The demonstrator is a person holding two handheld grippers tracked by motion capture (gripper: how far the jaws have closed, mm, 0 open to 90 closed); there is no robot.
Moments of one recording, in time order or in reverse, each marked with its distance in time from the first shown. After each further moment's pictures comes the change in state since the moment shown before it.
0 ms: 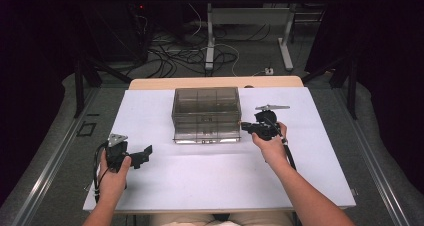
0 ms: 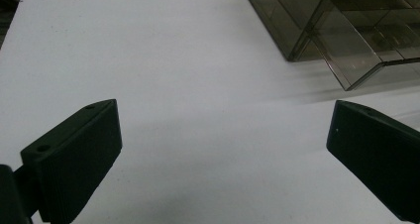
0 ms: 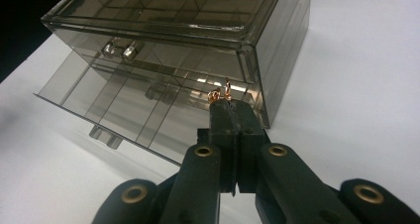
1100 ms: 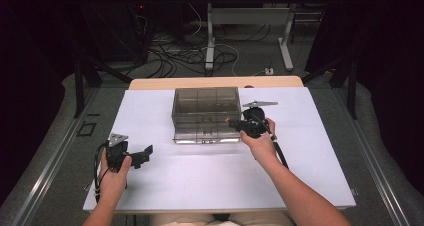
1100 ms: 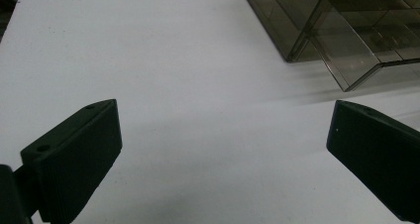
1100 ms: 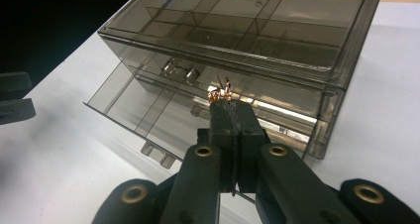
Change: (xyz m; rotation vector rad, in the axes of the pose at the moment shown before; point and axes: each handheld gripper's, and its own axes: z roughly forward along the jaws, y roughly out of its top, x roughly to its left) left arm -0.001 0.000 0.002 -0.007 -0.003 -0.001; right arm 0.036 0.014 0.007 -0.015 0.063 -0.062
